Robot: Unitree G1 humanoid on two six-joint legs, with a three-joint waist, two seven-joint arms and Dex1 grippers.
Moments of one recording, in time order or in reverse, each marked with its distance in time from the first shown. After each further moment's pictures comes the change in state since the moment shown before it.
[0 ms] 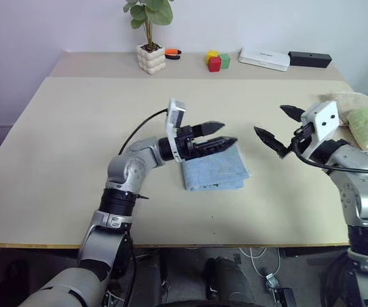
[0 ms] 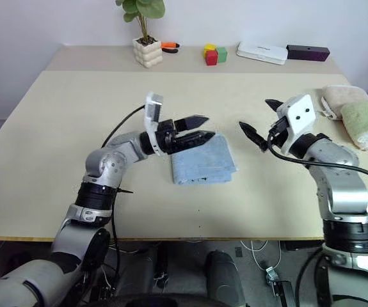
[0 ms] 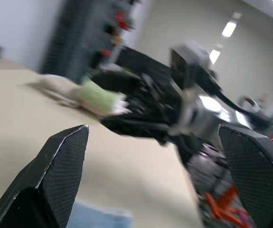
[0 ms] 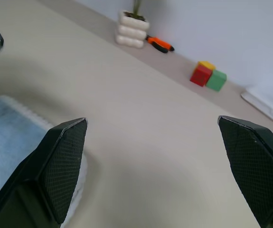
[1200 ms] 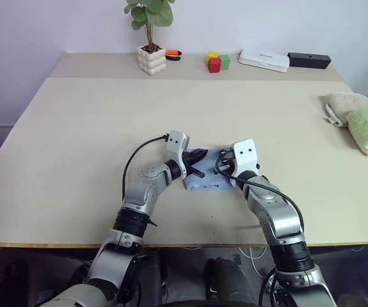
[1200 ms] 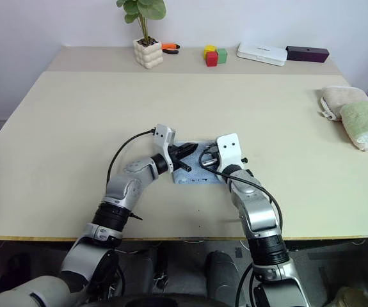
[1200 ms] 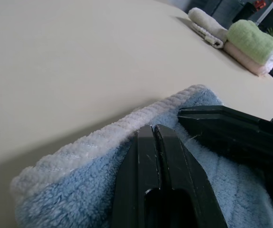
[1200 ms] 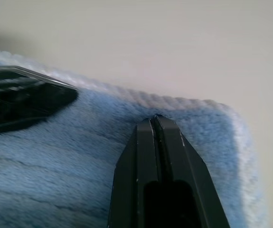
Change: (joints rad) left arm 0.149 -0.104 -0.097 0.131 0.286 -0.160 0.414; right arm 0.081 0.428 0.250 -0.010 -0.205 0.193 -0.486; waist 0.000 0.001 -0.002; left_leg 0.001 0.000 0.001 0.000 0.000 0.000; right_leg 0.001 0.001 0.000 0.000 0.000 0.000
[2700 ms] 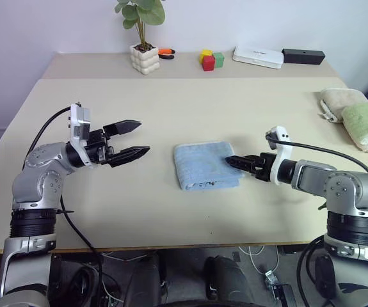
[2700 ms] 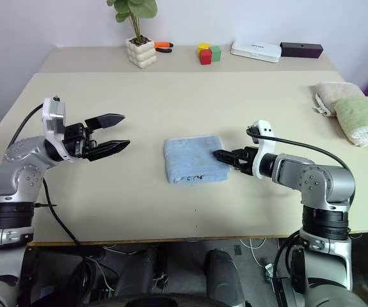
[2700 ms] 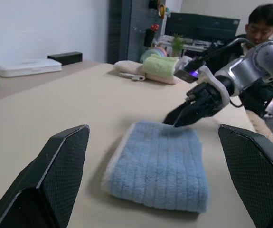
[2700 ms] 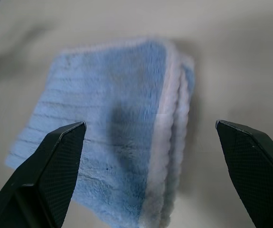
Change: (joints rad) left arm 0.077 0.602 0.271 -0.212 -0.319 -0.085 -0.755; right arm -0.203 -0.296 -0.319 0.014 0.633 0.766 0.317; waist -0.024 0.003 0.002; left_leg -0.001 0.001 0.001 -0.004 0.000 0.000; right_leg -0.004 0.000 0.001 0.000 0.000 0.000
